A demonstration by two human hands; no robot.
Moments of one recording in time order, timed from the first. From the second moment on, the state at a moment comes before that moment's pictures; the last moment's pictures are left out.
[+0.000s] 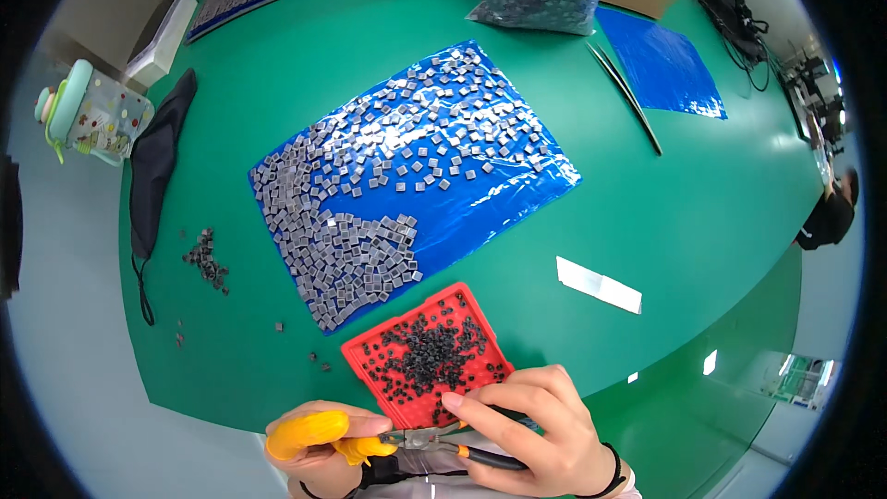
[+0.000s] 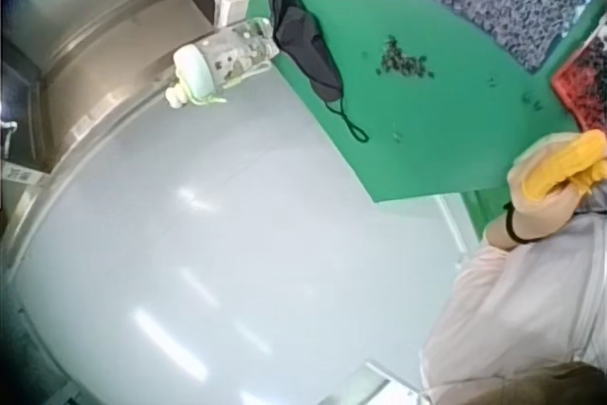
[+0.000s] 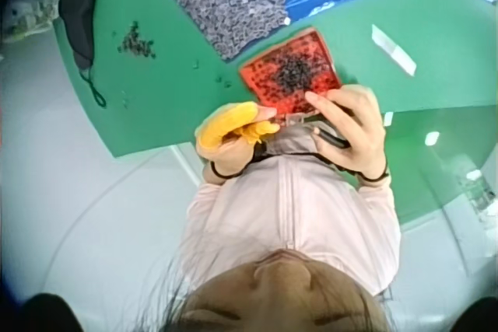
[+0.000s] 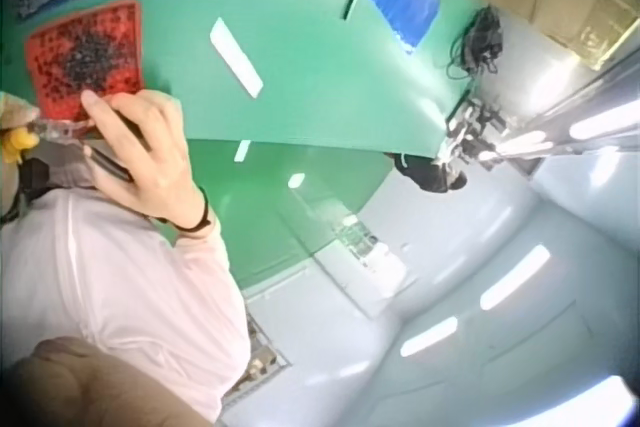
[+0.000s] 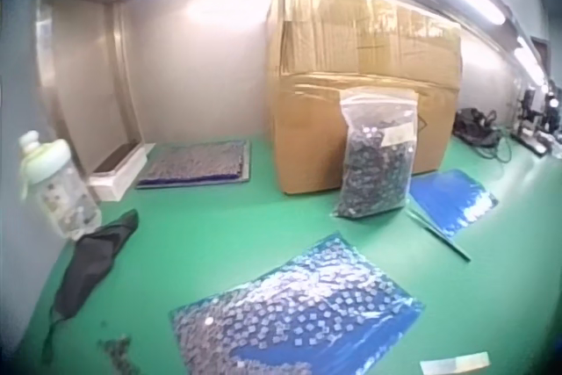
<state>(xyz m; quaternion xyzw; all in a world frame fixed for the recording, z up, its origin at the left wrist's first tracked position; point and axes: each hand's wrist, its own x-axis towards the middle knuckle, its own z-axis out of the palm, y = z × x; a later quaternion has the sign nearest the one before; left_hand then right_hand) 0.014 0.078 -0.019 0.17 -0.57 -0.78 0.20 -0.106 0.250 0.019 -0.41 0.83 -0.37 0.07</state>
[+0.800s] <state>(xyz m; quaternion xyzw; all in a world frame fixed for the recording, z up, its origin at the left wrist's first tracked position) 0.010 0.069 -0.004 0.12 -0.74 -0.65 0.15 -0.107 0.253 0.017 -0.41 0.84 -0.36 0.04</state>
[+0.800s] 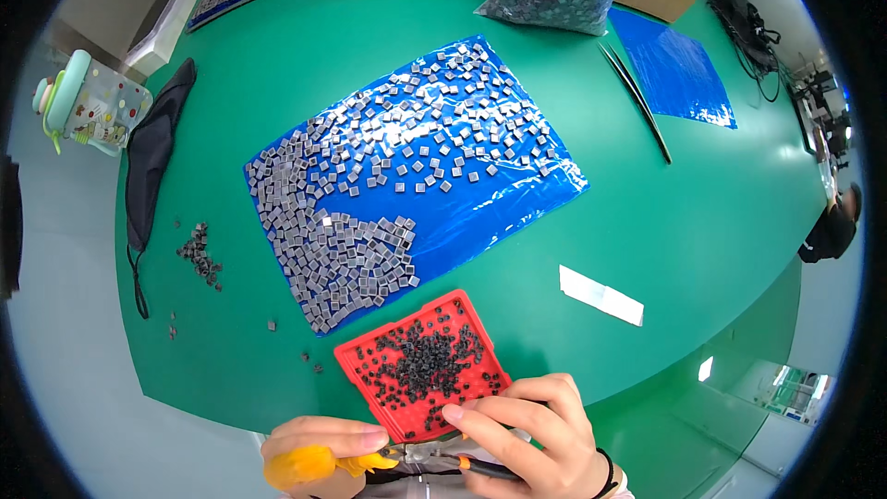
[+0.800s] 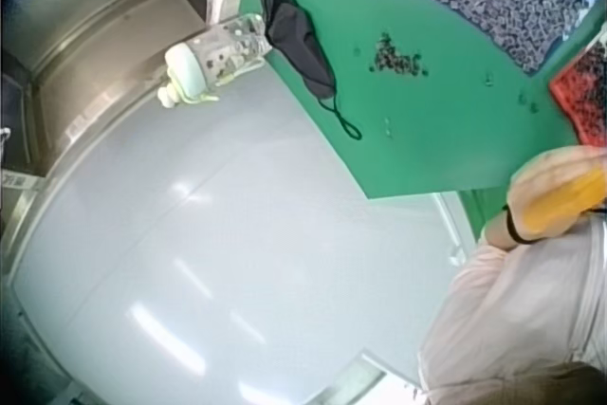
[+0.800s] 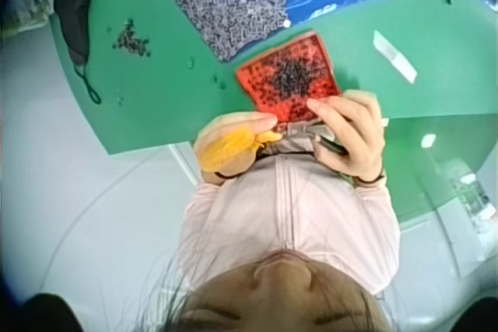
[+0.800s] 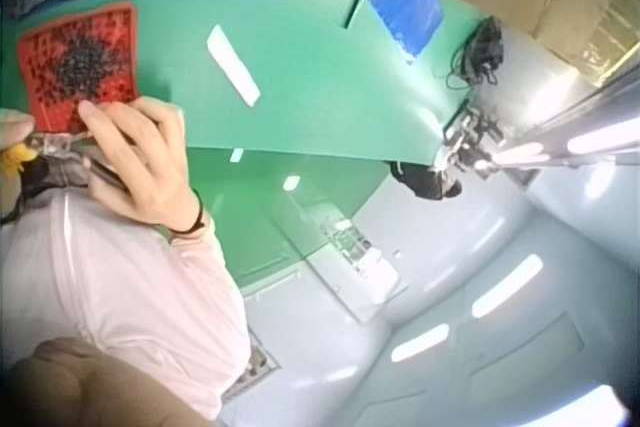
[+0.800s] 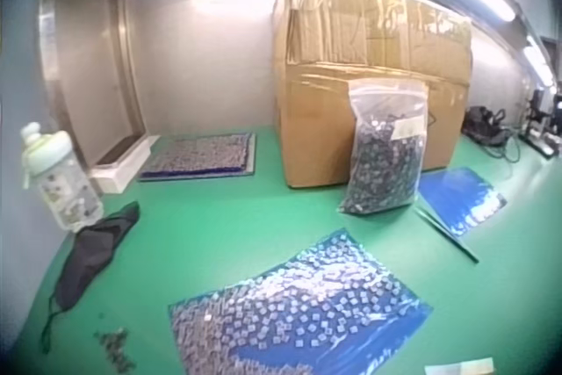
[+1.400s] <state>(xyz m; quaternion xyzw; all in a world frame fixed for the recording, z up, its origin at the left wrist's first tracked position) -0.004 0.066 -0.017 0.00 -0.75 -0.63 0.19 -0.109 0.248 0.013 -0.46 0.82 -0.35 0.02</state>
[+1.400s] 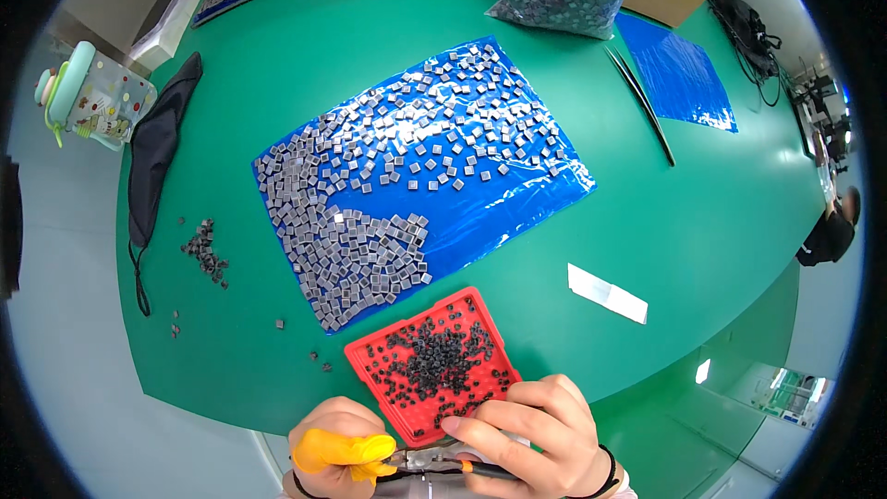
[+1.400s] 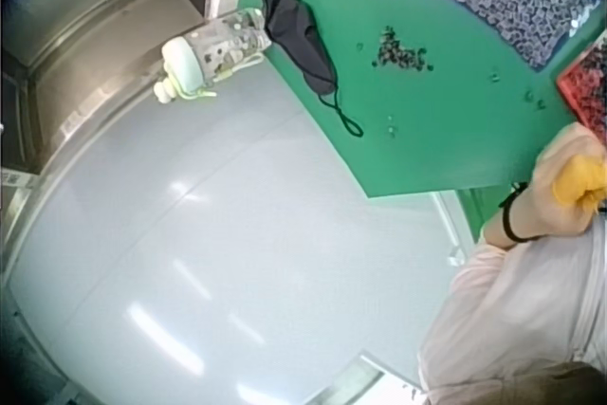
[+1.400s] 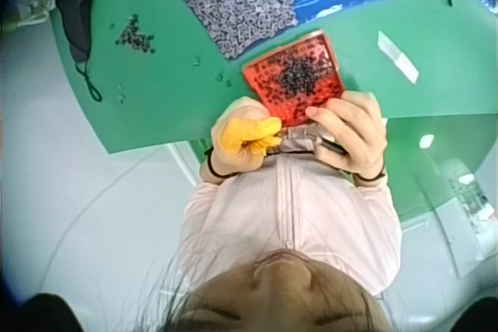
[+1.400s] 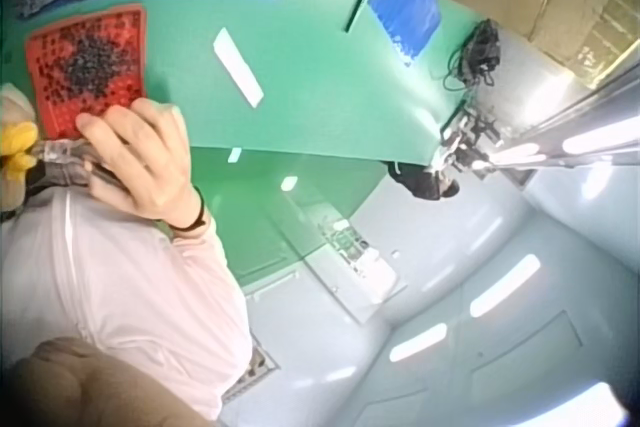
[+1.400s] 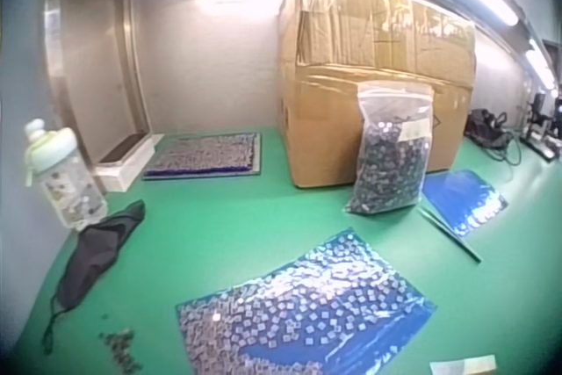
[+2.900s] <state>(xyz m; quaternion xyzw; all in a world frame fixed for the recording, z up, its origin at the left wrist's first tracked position) -0.007 0.077 -0.031 -0.02 -0.71 -0.67 0.21 -0.113 0.249 0.016 -0.47 0.81 -0.35 -0.02</state>
